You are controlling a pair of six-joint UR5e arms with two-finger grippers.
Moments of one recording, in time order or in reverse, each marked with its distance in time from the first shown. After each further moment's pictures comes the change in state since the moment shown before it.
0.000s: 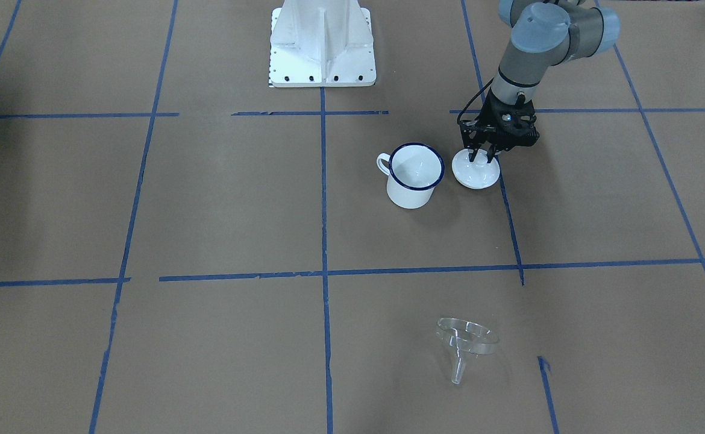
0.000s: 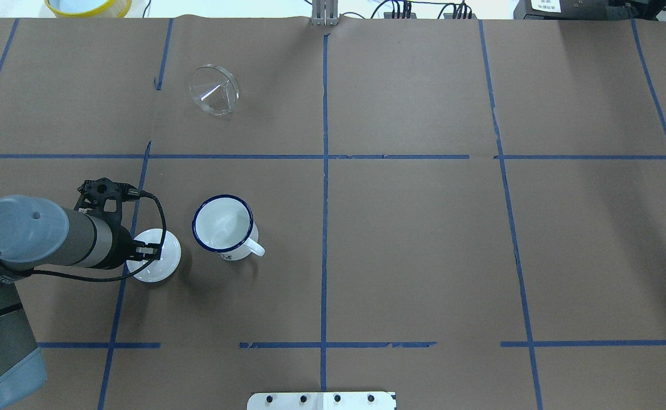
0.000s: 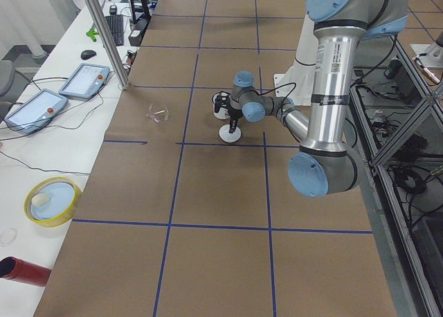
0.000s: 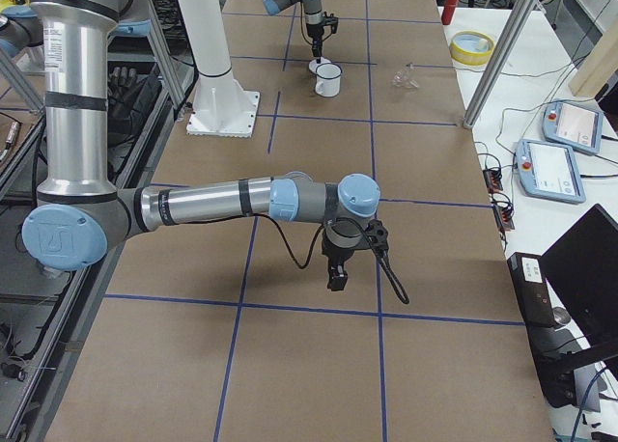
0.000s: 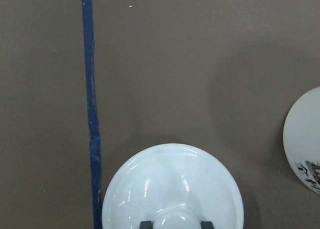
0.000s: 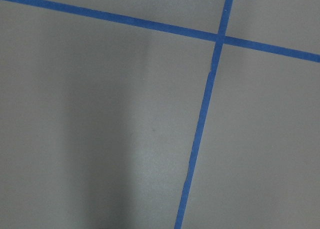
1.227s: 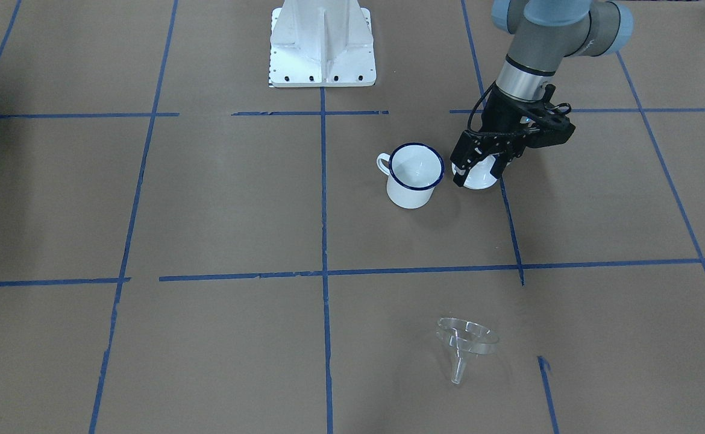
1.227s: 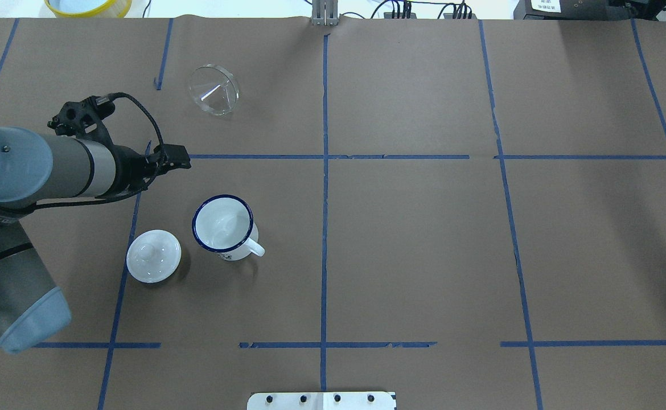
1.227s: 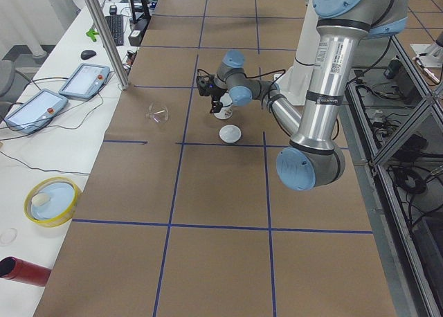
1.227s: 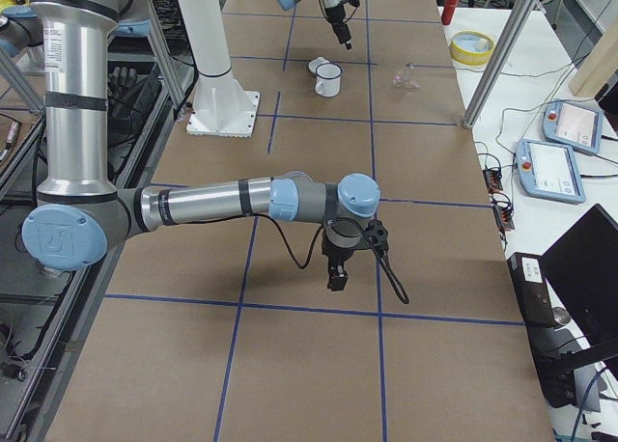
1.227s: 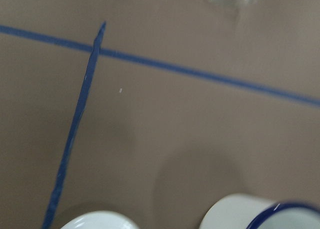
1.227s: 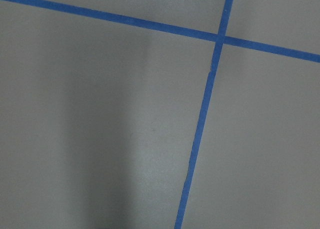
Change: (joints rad) left arm -0.159 -0.187 0.040 -0.100 0.107 -0.546; right arm 0.000 0.000 0.000 0.000 0.000 0.000
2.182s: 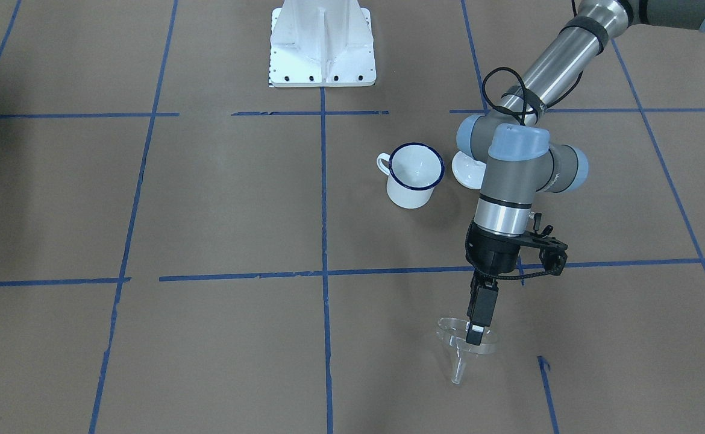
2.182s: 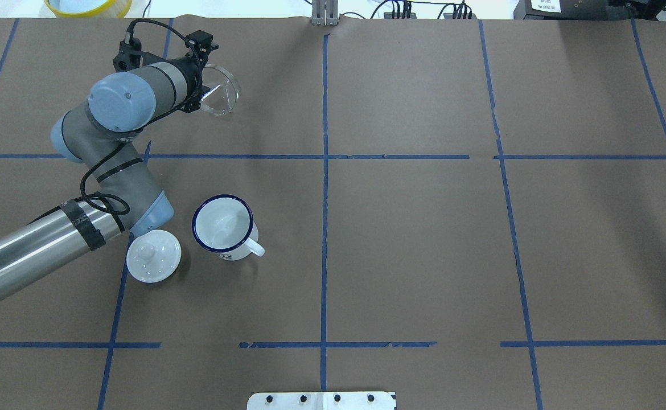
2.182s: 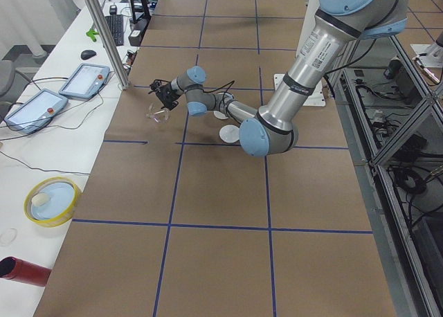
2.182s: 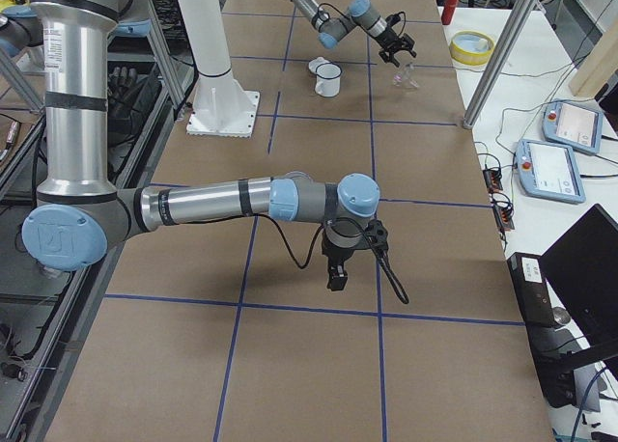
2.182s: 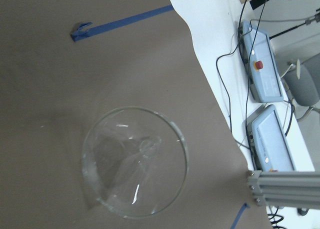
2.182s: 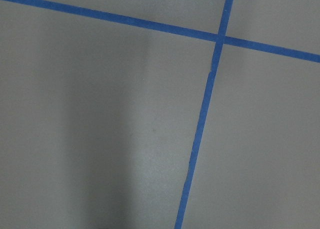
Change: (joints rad) left arm -0.089 -0.380 0.746 -0.532 0.284 -0.585; right arm 0.000 0.000 0.001 0.000 0.000 0.001
